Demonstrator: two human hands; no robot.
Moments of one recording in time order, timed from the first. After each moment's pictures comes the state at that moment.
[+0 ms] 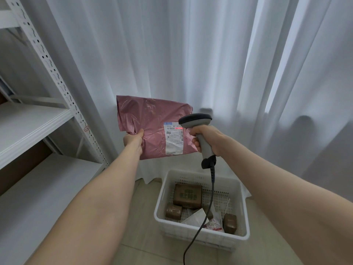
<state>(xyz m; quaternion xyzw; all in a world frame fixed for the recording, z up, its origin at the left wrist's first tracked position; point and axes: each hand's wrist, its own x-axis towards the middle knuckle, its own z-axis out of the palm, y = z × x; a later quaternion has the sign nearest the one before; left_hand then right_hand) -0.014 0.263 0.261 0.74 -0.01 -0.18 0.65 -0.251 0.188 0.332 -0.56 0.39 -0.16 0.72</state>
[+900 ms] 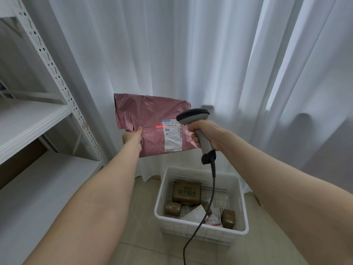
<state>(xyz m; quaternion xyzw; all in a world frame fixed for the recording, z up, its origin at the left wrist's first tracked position) 0.004 0.274 0.258 0.73 0.00 -0.19 0.65 -0.228 0.205 0.341 -0.57 0.41 -0.15 0.70</state>
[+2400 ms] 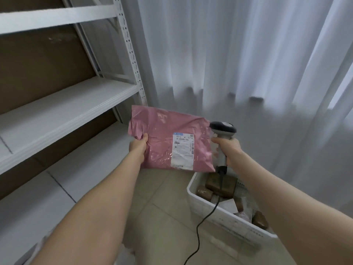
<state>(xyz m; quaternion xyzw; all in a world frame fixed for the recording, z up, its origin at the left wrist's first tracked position) -0.043 0.482 0.248 0.78 0.06 -0.15 0.61 -0.252 0.300 0.272 -0.54 0.45 -0.19 0.69</state>
